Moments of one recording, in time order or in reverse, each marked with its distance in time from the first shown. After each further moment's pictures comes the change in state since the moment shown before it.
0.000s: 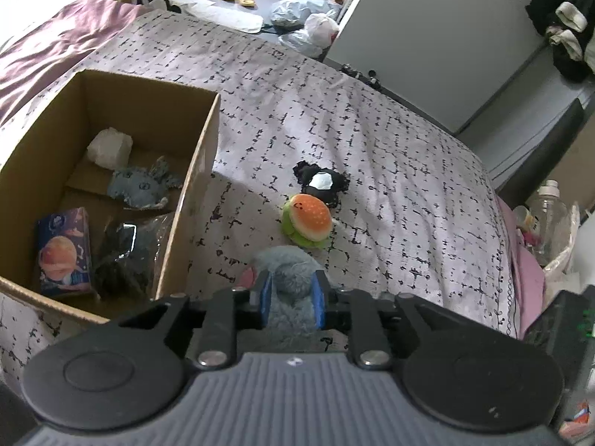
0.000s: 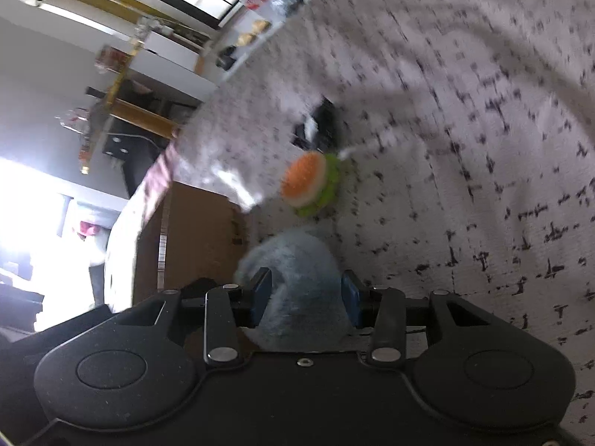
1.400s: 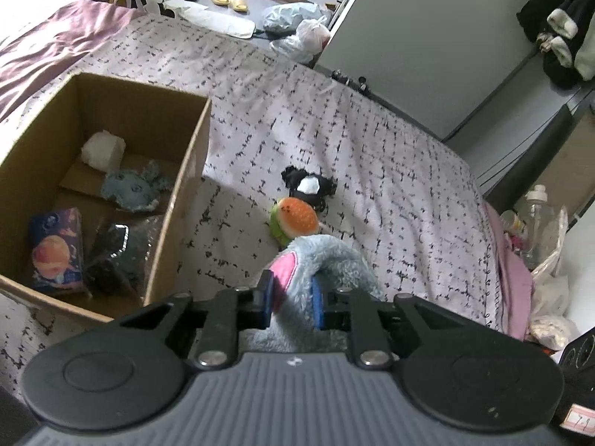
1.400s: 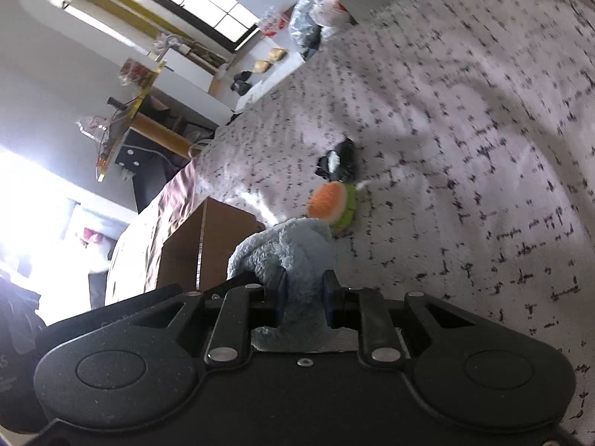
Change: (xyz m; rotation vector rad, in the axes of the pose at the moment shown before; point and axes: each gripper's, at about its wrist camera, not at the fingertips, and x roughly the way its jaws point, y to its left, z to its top) left arm -0.012 -0.002 -0.001 0.000 -0.026 -0.046; right arm -0.053 0.029 -0.012 -0.089 -0.113 0.002
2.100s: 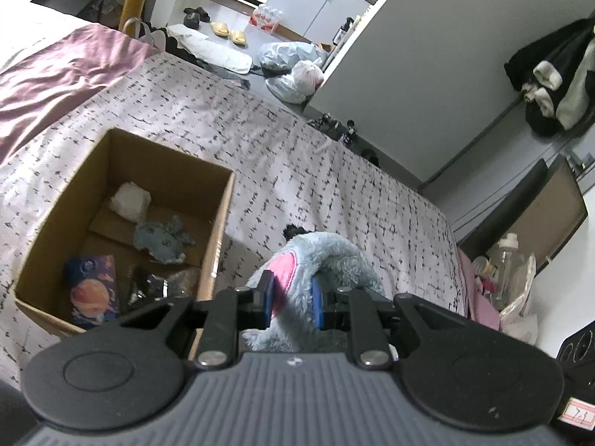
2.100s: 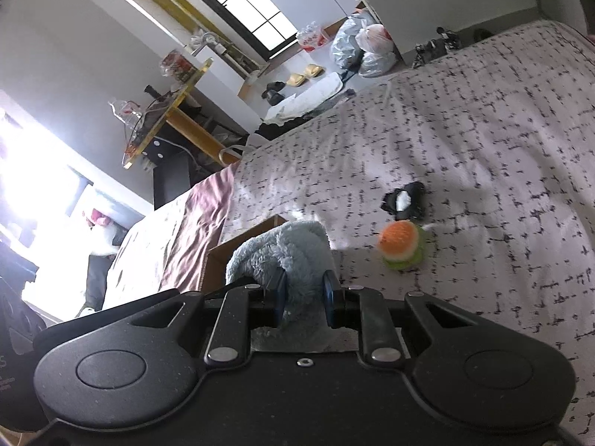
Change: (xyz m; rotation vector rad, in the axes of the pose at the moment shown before) left arm -0.057 0.033 0.030 -0.063 -0.110 -0.074; right arm -0.007 0.076 0.012 -0.143 -0.052 0.016
